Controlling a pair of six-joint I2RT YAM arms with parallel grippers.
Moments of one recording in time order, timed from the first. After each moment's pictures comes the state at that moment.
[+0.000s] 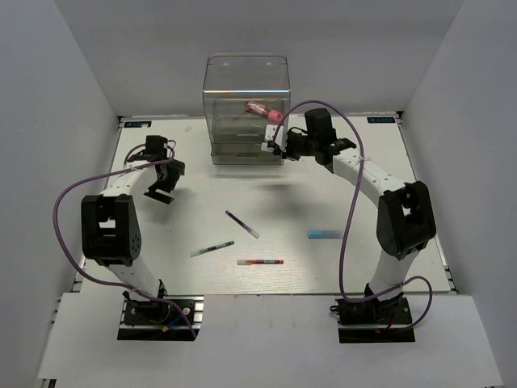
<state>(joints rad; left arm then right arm) -0.03 1.69 1.17 -0.59 -0.17 -1.20 0.45 1.78 1.42 -0.21 -0.62 -0.99</state>
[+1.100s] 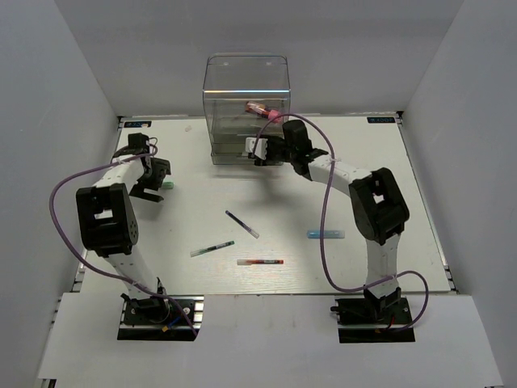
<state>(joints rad) 0.13 1.80 1.26 -0.66 -0.10 -1.21 0.55 2.03 1.46 0.14 -0.52 -1.05</state>
